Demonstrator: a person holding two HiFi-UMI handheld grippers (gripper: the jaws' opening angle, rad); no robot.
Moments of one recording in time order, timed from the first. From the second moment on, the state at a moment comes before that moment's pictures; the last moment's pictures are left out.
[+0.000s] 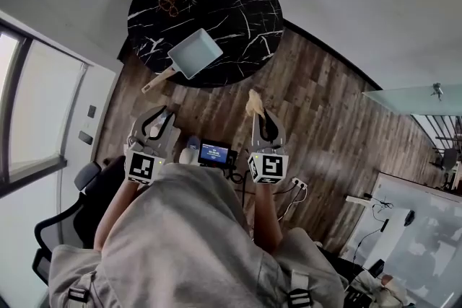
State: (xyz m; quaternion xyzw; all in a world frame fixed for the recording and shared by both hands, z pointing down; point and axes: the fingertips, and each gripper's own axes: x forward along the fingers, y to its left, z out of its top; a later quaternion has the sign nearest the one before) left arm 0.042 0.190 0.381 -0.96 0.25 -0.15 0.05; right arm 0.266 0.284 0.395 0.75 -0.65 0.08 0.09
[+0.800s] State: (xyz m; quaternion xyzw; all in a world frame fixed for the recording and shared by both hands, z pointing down) left arm 0.012 0.051 0.514 -0.96 0.14 -0.24 -0.01; right arm 0.215 0.052 0.429 0.64 -0.68 0.01 0.35
